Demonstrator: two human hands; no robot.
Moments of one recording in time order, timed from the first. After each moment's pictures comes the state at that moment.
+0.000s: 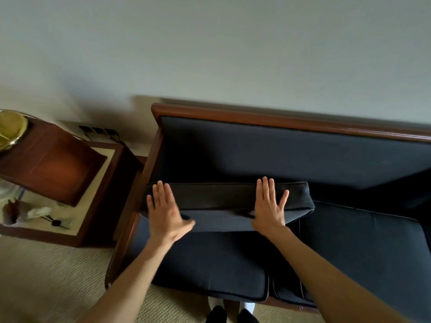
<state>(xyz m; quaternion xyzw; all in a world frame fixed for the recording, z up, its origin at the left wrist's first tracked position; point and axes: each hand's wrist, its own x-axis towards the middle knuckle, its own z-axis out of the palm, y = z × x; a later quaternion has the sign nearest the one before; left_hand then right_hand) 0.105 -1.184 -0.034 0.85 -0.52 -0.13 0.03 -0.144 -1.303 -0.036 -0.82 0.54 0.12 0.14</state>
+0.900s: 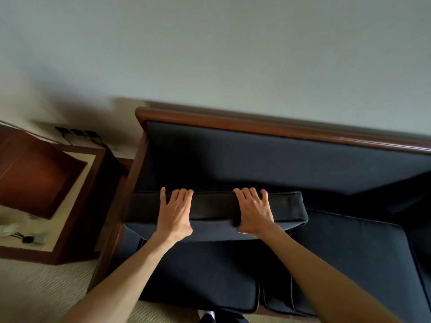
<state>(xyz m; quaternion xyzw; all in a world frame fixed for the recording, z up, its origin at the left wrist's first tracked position) 0.096 -1.254 -0.043 0.75 -0.65 -0.11 -0.05 -0.127 -1.354 -0.041 -0.89 0.44 0.11 0.10</state>
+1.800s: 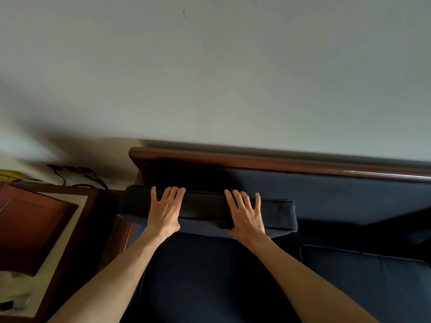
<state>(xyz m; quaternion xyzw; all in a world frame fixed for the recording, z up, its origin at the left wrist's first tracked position) 0.183 -1.391 -0.045 0.75 -0.66 -0.06 -0.08 -0.055 -1.452 -0.053 -0.88 0.48 0.06 0.06</state>
